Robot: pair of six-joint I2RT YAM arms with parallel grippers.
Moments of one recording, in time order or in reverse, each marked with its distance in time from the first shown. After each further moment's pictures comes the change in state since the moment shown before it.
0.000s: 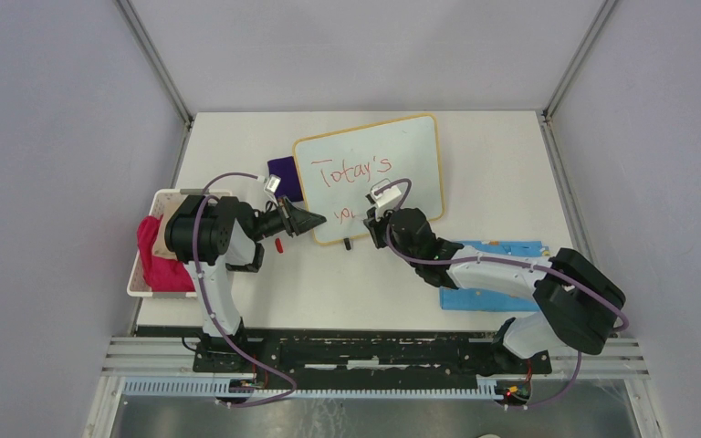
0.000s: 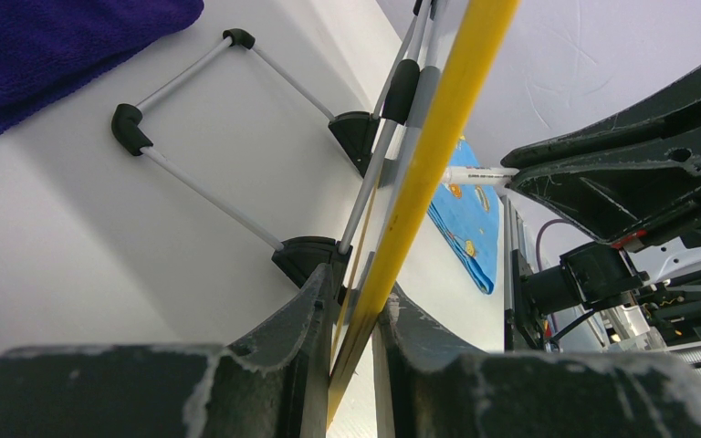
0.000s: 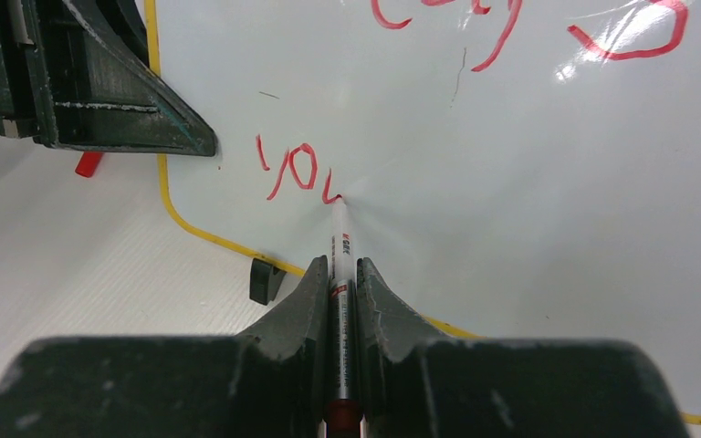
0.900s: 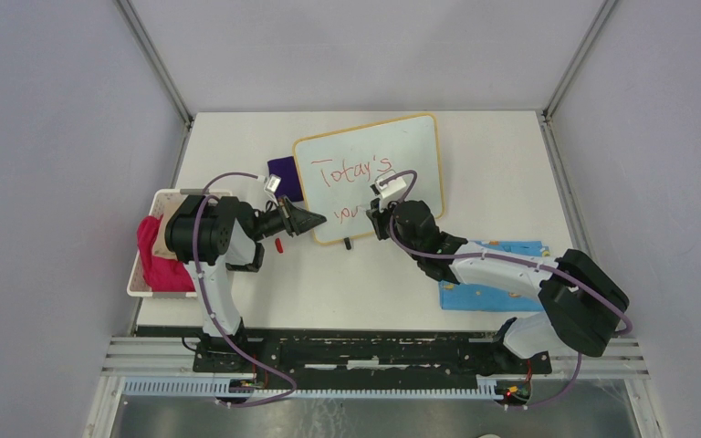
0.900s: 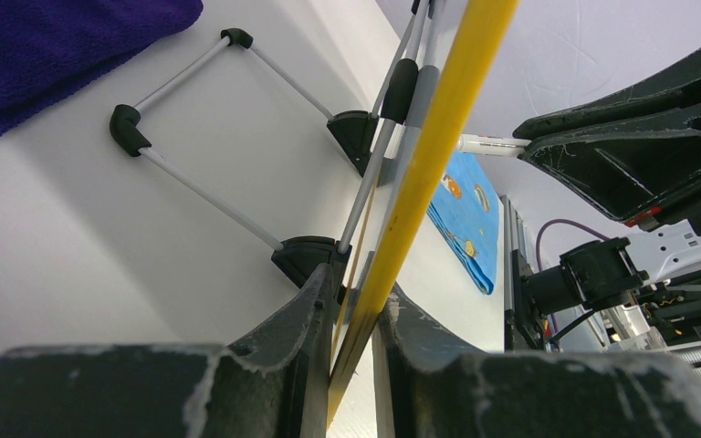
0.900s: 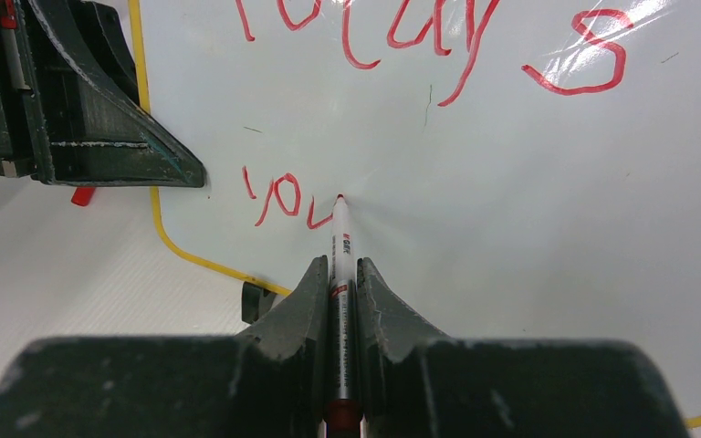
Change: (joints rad) left arm -0.001 0.000 0.003 0.000 0.000 -0.001; right arm -0.032 -0.013 0.035 -0.022 0.000 0.002
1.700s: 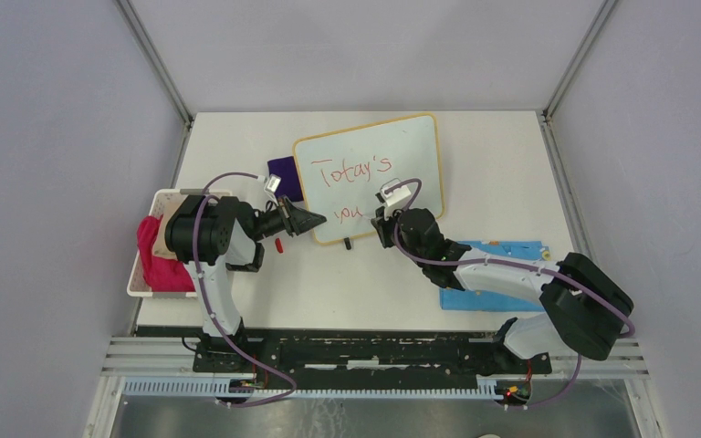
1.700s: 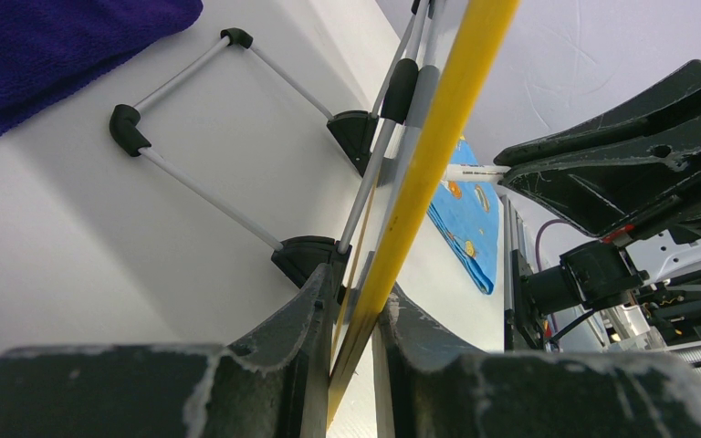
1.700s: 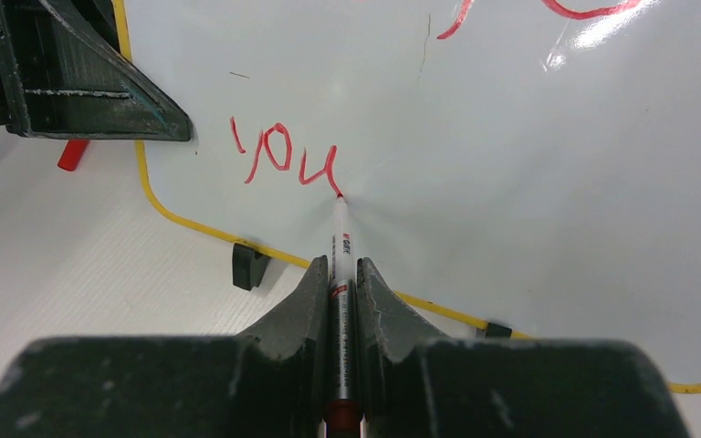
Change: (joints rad) left arm 0.000 0.000 0.000 0.000 0.000 0.000; right arm -0.001 -0.026 -0.080 0.027 -0.011 0.016
